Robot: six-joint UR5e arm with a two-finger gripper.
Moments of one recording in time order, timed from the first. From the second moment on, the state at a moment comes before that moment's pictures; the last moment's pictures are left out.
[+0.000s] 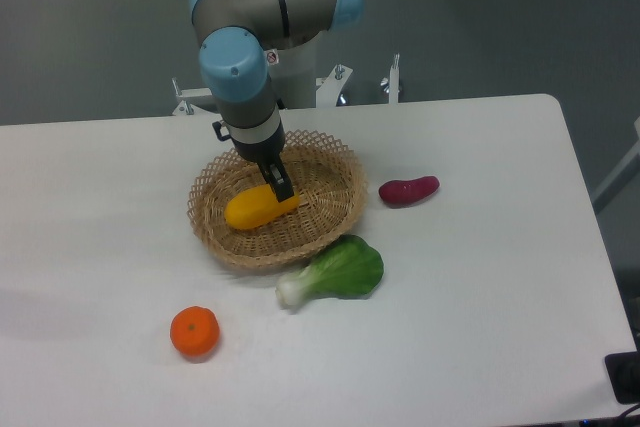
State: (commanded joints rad) arm 2.26 -1.66 -2.04 -0.98 1.66 1.37
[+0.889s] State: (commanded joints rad) arm 2.51 -1.93 -1.62 -0.99 1.64 1.39
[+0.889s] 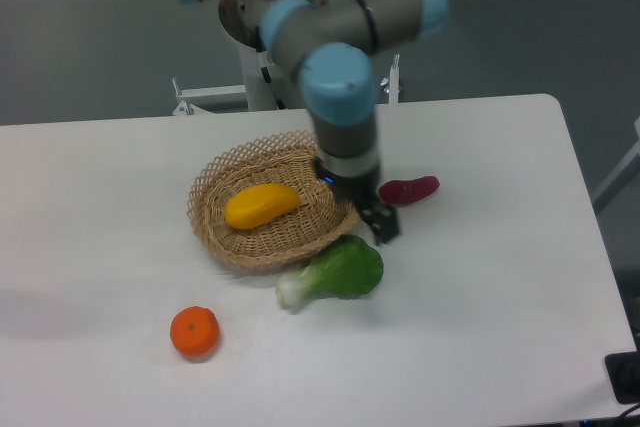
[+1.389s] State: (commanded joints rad) arm 2.65 -2.11 -1.28 -1.23 1.58 1.43
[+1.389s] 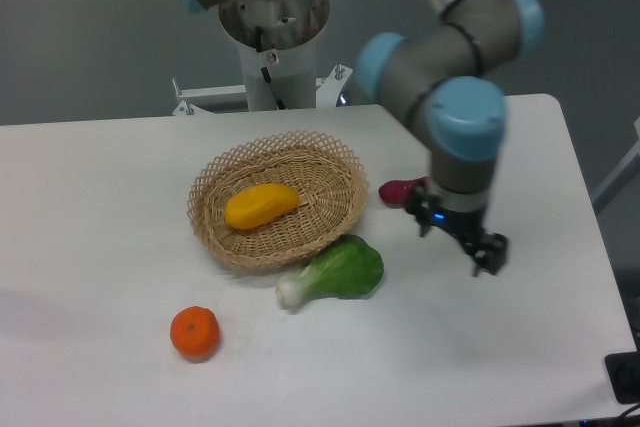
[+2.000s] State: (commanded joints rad) arm 2.70 -2.23 -1.12 -1.26 1.59 1.52
